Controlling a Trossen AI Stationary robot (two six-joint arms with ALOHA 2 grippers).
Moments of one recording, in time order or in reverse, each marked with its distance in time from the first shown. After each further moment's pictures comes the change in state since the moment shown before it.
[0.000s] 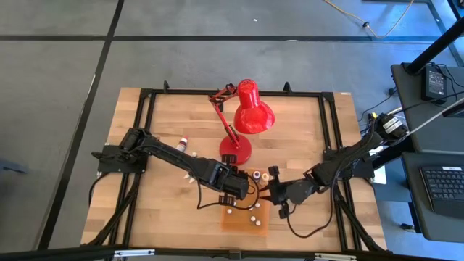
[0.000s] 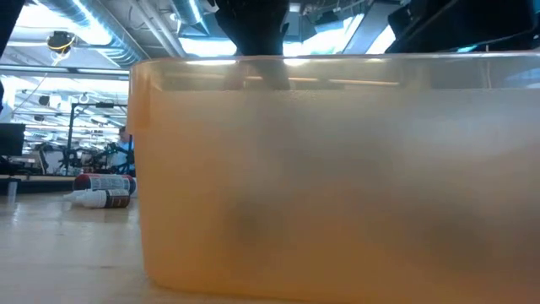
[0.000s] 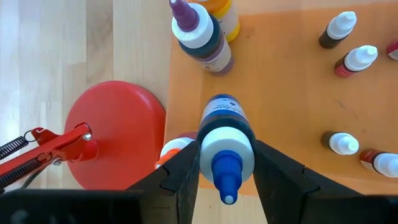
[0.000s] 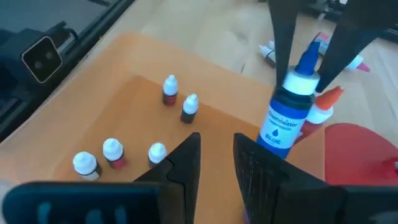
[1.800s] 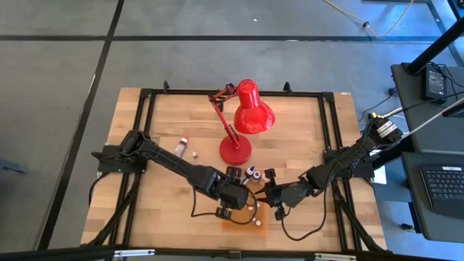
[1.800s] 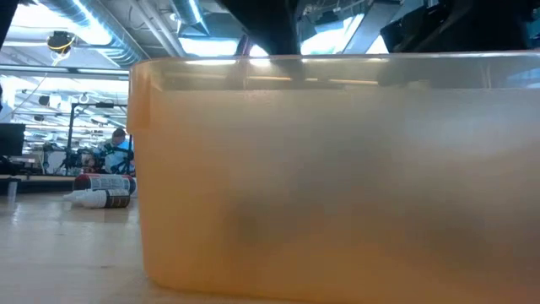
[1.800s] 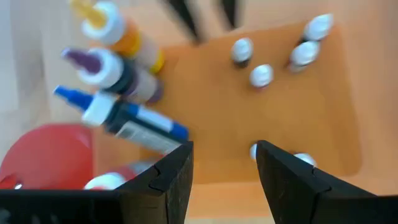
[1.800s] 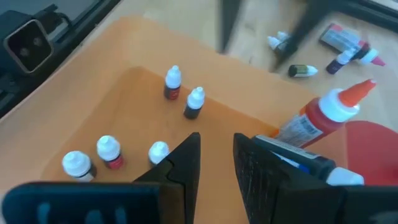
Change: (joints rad) left arm -0.056 0.006 -0.001 0.108 0.138 0.090; right arm -0.002 0.092 0.007 0.060 -0.002 -0.006
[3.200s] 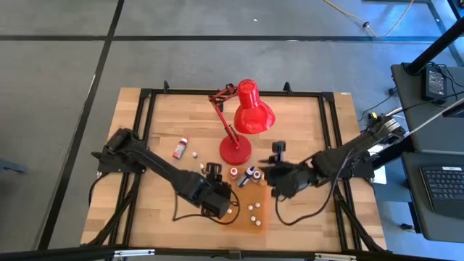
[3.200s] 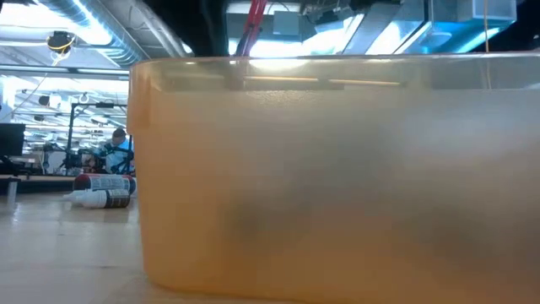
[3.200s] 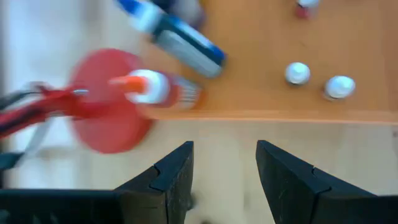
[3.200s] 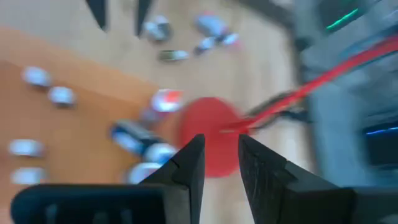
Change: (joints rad) left arm -0.103 -0.114 -0.102 -0.210 -0.232 -0.196; right arm -0.071 -0.050 0.534 -0.863 0.305 -0.015
